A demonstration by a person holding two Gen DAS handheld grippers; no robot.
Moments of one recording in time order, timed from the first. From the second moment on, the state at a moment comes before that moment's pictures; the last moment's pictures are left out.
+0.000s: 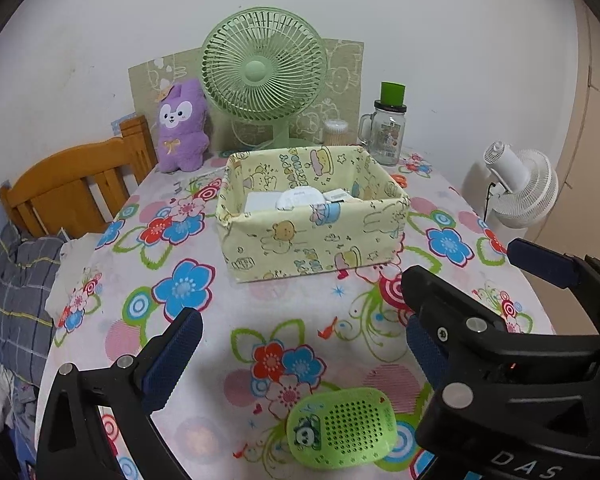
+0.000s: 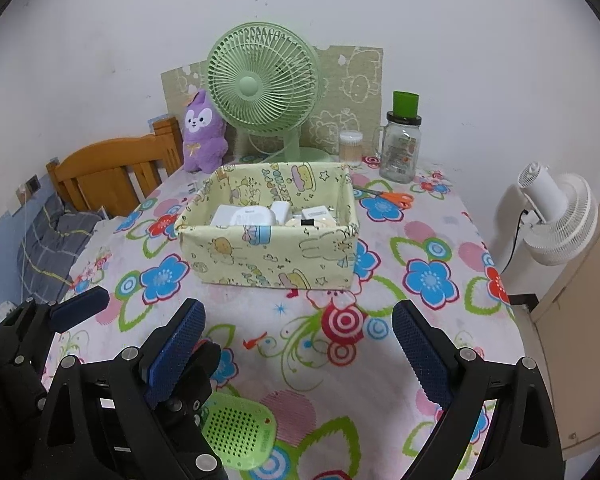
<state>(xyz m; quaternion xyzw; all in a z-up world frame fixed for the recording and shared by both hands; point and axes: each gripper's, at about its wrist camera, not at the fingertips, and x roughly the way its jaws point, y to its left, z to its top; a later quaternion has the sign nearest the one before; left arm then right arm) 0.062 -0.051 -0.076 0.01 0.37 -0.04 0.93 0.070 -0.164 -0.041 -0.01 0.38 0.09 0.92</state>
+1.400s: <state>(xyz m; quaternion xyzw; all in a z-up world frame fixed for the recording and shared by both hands) 0.050 -0.074 -0.178 0.00 0.46 -0.03 0.89 0.059 -0.199 -0.147 0.00 0.47 0.05 0.88</state>
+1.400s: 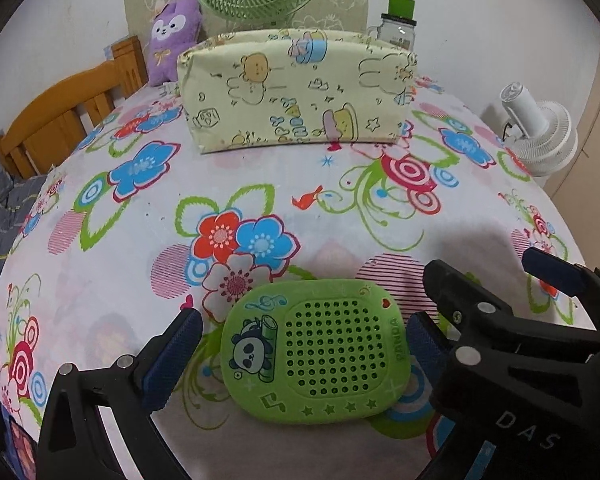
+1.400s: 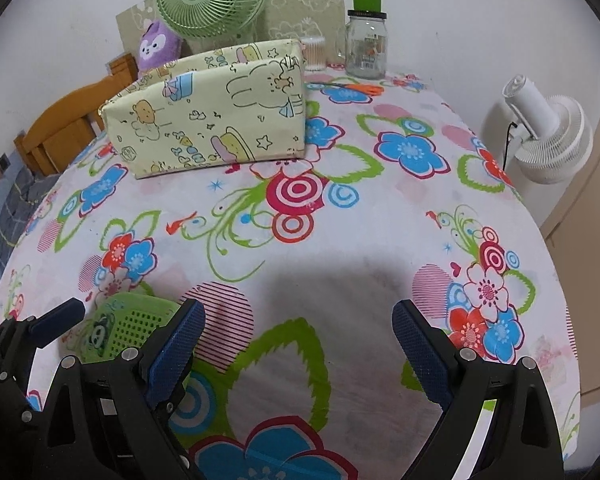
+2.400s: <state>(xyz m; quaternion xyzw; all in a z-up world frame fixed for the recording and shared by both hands) 0.051 -0.083 -0.173 0.00 0.44 -0.01 0.90 0.066 -0.199 -0.147 0.00 0.47 0.06 0.88</state>
